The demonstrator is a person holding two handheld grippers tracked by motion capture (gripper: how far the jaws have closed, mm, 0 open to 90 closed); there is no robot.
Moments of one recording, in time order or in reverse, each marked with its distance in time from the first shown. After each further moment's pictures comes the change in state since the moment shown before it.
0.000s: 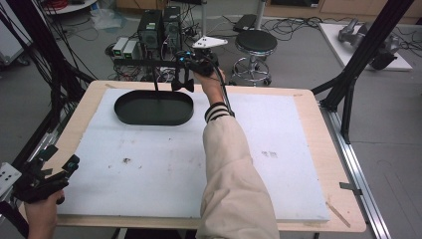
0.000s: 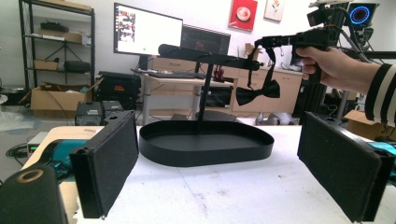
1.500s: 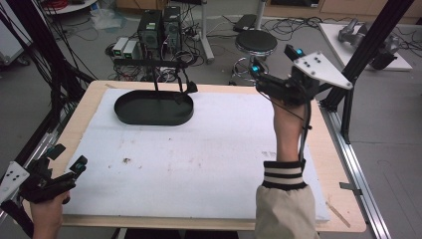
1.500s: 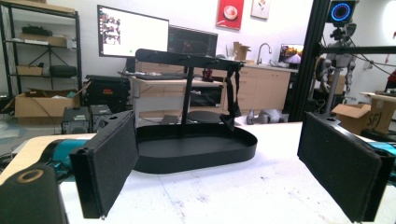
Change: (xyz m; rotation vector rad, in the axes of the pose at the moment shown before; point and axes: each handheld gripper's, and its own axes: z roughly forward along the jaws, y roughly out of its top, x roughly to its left) left arm -0.022 0.007 0.007 0.003 -0.055 0.033; right arm 0.080 0.044 -0.282 -0.280 -0.525 -0.012
